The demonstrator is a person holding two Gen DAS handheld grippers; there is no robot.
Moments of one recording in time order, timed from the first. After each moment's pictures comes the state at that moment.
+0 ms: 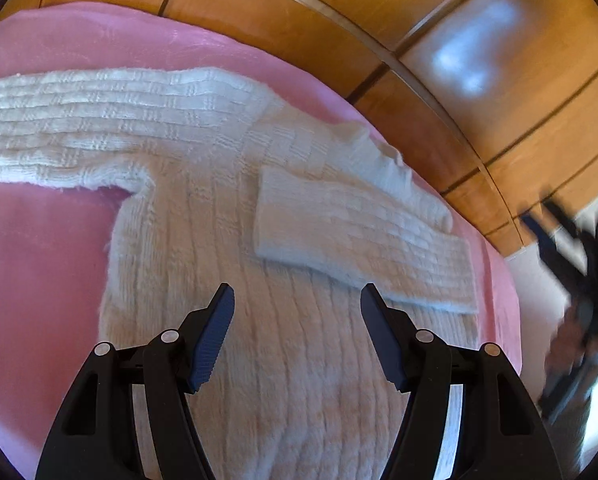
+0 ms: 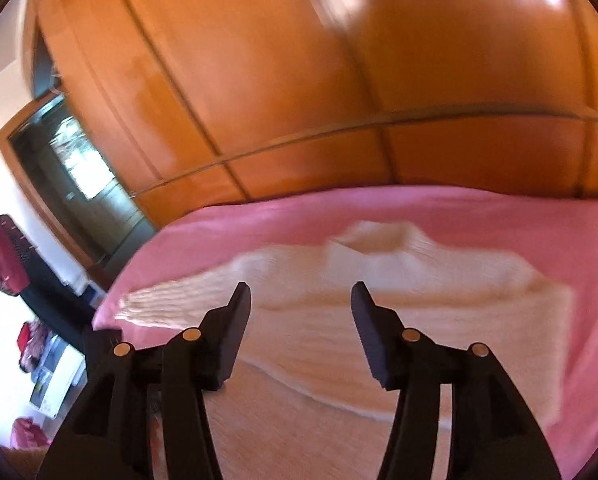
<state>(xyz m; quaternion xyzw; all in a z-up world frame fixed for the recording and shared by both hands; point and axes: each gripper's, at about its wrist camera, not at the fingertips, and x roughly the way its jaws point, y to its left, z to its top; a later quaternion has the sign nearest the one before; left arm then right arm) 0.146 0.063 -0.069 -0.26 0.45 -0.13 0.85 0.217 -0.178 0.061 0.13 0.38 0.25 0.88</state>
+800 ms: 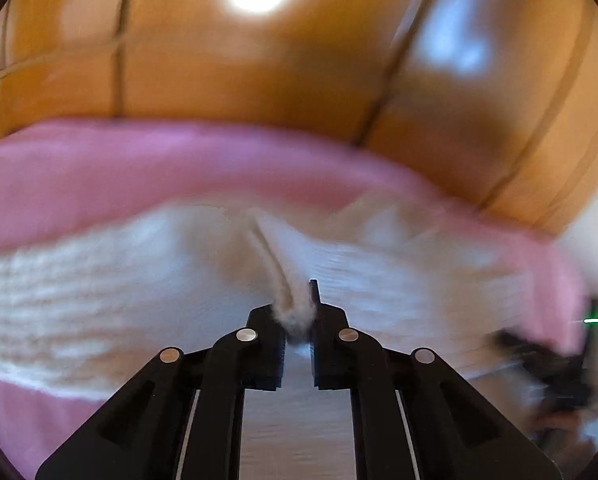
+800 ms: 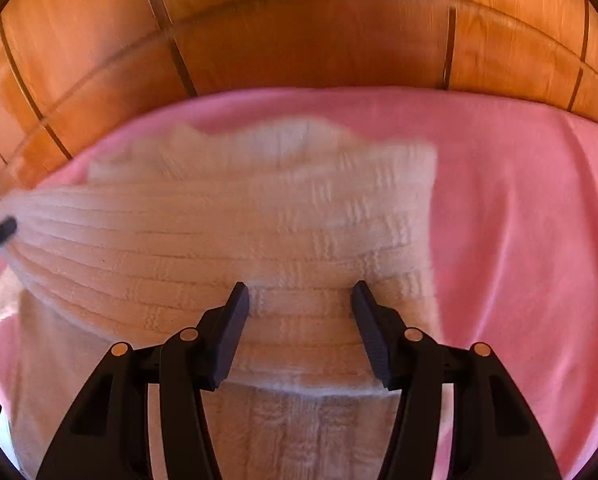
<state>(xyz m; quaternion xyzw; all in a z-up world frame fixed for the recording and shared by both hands) 0.250 0.034 -0.056 -0.09 0.43 -0.07 0.89 0.253 -0.215 -0.063 0.04 0.45 0.02 0.89</state>
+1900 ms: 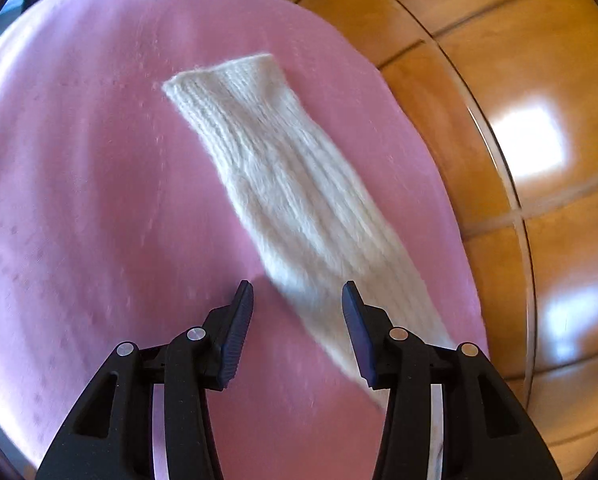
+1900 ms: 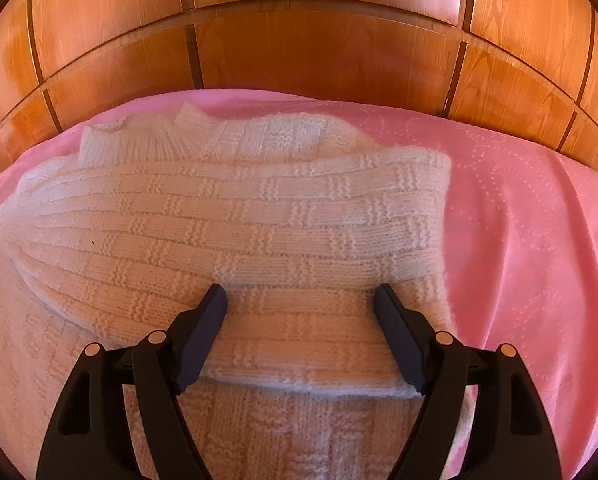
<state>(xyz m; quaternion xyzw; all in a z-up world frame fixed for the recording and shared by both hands) 0.107 0.385 -0.103 -0.51 0.31 0.24 0.77 0.250 -0.198 -0.070 0.00 0.43 0.01 0.90</state>
